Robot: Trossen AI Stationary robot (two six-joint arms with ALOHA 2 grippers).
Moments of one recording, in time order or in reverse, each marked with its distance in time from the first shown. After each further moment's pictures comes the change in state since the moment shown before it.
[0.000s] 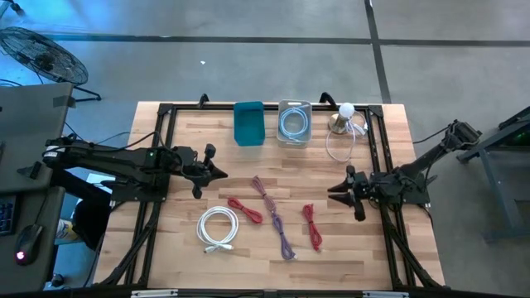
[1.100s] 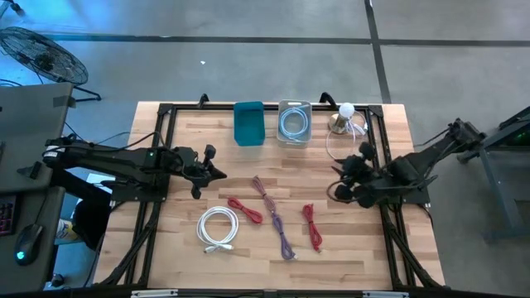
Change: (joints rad) left arm 0.000 0.000 0.000 -0.034 0.000 0.007; right arm -0.048 0.469 0.865 -1.311 0.406 0.307
